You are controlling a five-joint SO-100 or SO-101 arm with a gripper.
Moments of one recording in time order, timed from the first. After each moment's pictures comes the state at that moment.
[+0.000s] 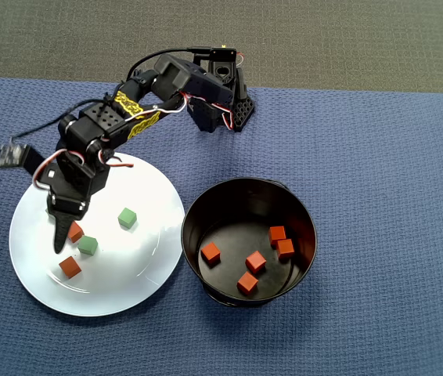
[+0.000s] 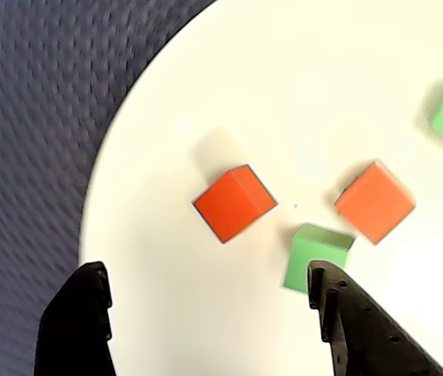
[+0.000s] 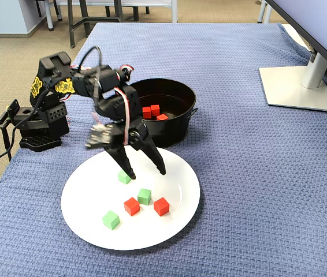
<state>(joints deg) 40.4 51.0 34.3 78.3 -43.8</state>
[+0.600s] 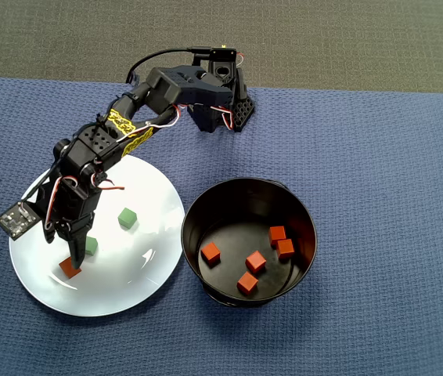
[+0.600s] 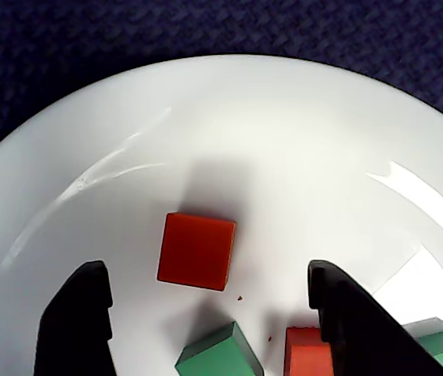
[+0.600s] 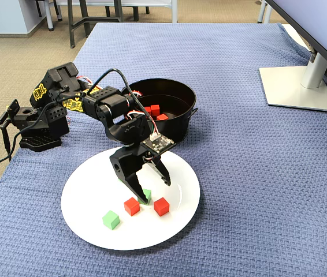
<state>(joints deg) 40.4 42.0 33.0 66.0 -91.5</state>
